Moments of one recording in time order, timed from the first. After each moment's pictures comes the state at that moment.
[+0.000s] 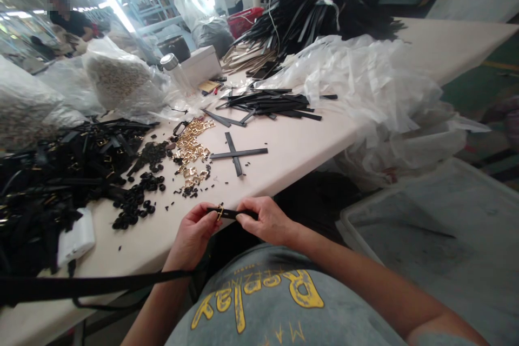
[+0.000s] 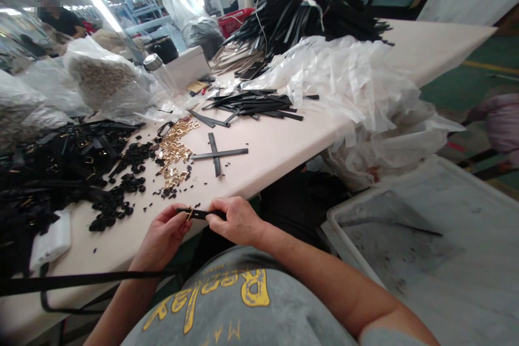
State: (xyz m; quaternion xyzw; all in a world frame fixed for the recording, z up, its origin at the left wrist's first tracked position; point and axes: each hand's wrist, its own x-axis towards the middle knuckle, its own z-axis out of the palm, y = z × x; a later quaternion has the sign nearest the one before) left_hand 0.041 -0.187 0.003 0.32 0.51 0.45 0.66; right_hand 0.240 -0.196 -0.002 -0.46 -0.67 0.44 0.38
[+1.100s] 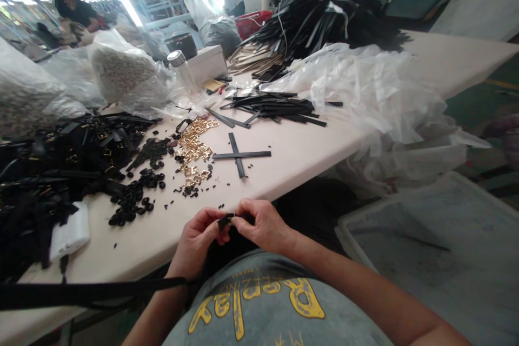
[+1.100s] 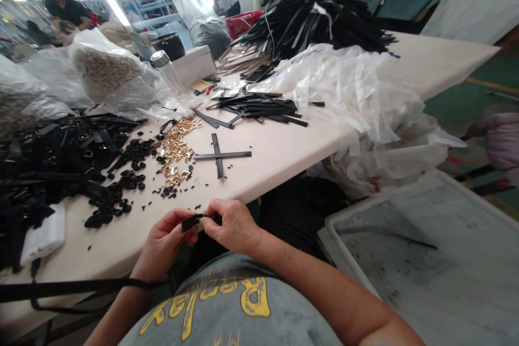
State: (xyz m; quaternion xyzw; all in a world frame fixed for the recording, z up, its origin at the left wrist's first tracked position) left_hand 0.040 -0.201 0.002 0.45 0.50 0.40 0.62; right_hand 0.227 -0.196 -0.001 -0.48 -0.66 0.43 0.39
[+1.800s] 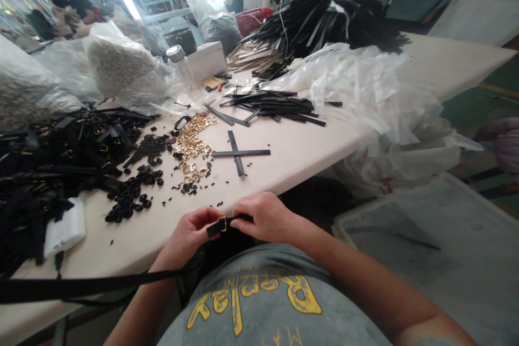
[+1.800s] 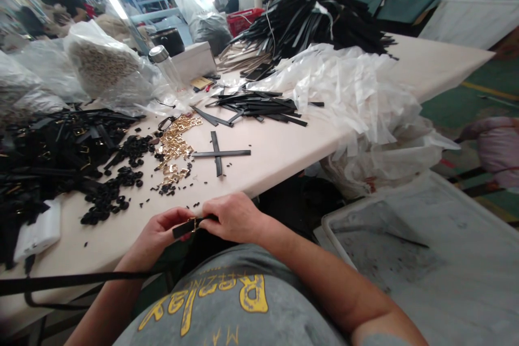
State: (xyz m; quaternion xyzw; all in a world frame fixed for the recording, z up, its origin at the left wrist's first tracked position) left_hand 0.031 -0.186 0.019 0.49 0.53 0.29 0.63; right_hand 0.245 -0.181 0.019 -0.40 -0.84 0.27 0.25
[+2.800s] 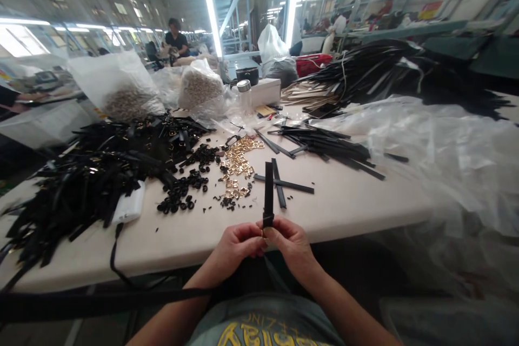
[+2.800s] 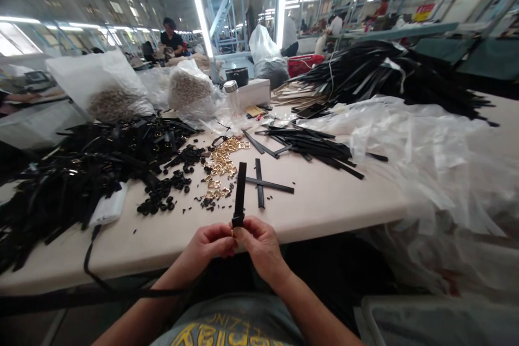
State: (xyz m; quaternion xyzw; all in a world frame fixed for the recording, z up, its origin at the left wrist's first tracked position) left_hand 0.044 -0.177 0.001 0.49 0.49 0.39 0.61; right_hand 0.211 -0.165 -0.009 -0.37 -0.49 0.63 0.47
